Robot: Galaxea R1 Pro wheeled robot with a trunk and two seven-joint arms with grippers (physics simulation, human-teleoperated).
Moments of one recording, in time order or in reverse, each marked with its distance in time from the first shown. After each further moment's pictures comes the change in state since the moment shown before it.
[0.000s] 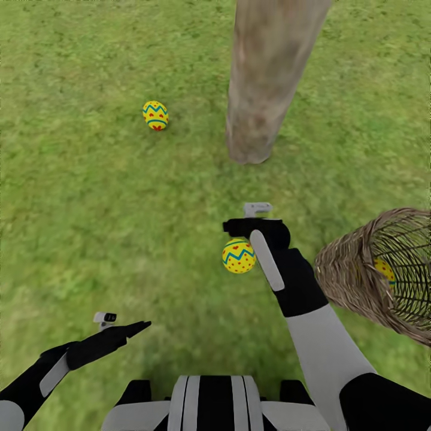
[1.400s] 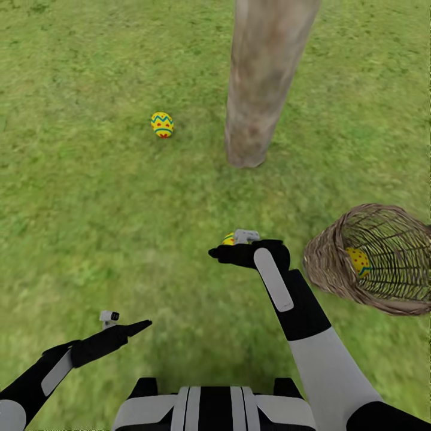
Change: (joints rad) left arm 0.000 -0.007 0.002 -0.015 -0.007 -0.012 0.109; right arm 0.123 -0.012 -0.001 -0.032 -0.302 0.090 0.004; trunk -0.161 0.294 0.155
